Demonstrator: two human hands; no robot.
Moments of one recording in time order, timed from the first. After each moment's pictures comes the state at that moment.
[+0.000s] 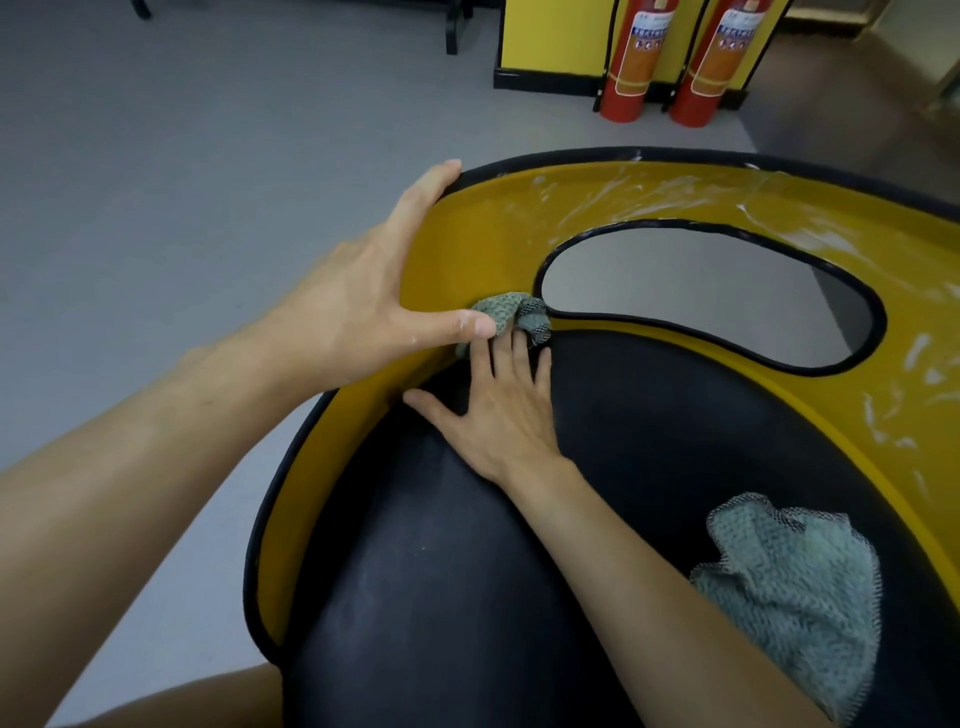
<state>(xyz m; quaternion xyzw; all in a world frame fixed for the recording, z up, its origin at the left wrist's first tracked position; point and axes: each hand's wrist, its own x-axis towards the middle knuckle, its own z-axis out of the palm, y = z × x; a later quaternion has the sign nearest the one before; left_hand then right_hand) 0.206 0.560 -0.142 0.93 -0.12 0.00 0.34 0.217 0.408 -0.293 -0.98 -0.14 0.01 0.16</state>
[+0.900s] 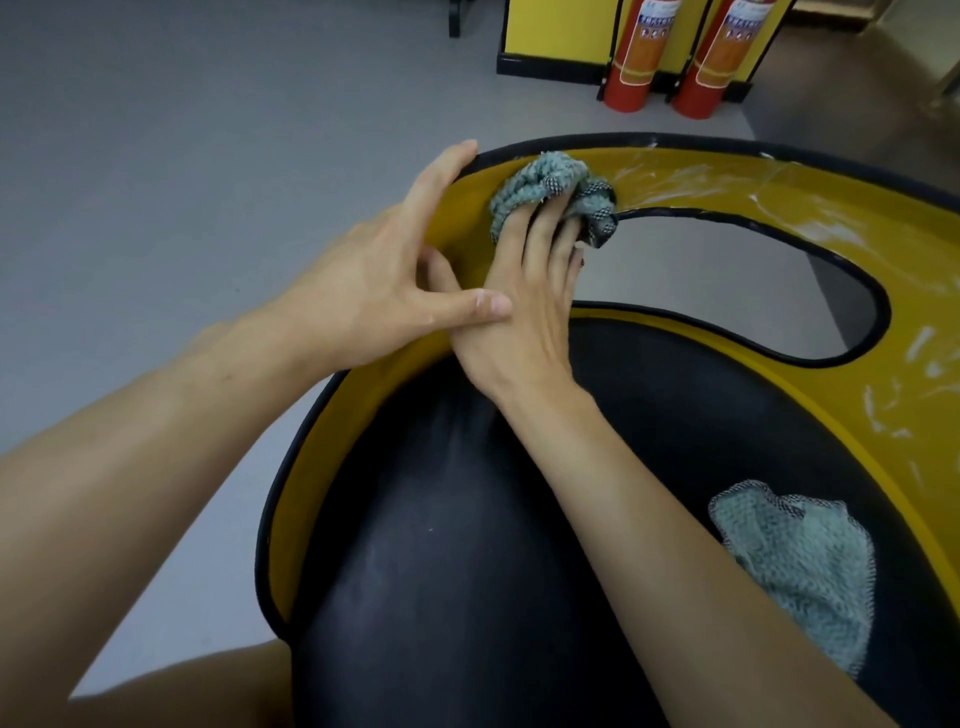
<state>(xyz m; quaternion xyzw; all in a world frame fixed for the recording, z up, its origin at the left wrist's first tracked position) 0.207 0.561 -0.145 0.94 -0.12 0.00 0.33 0.239 0.428 -0.218 -0.95 -0.08 -0.14 0.27</state>
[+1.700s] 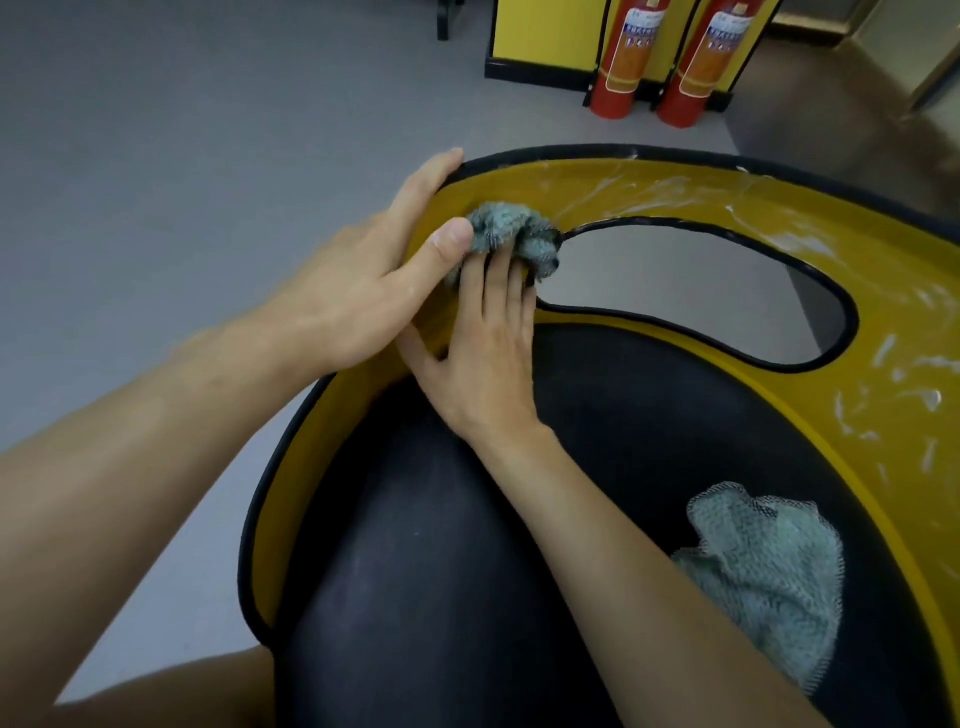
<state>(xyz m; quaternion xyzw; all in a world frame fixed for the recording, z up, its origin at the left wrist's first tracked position) 0.208 0.560 -0.146 0.93 -0.11 0.03 0.35 0.227 0.431 -0.255 -0.95 -0.13 -0.14 0.25</state>
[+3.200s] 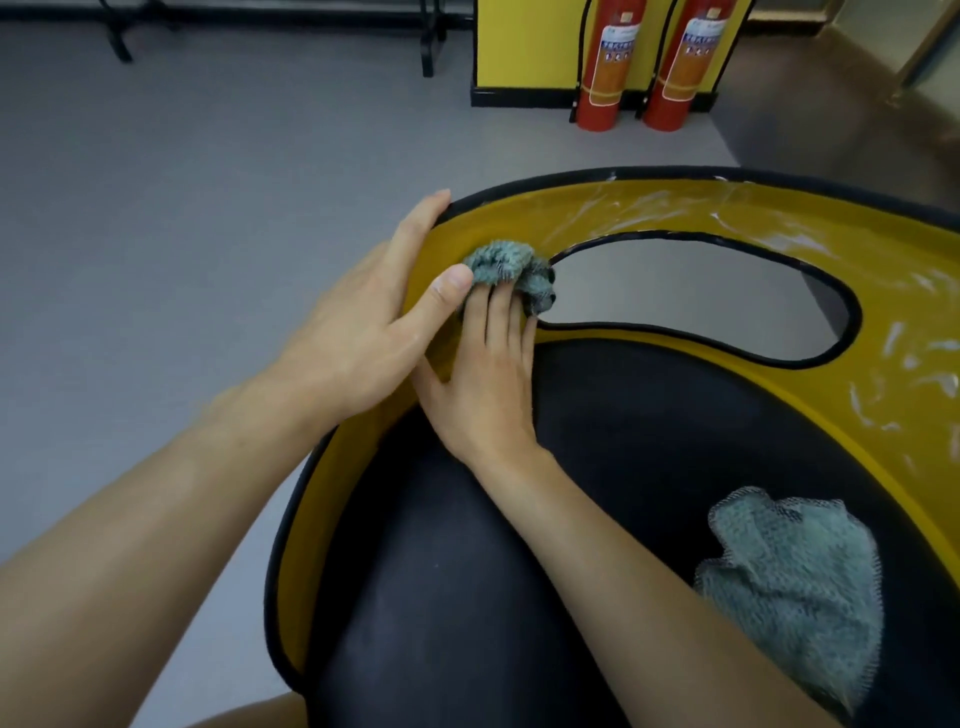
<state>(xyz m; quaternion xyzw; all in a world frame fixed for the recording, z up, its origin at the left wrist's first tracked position) 0.210 0.557 -0.149 0.93 -0.11 0.06 0.34 0.224 0.441 -0.245 -0.95 -0.08 -0.12 0.28</state>
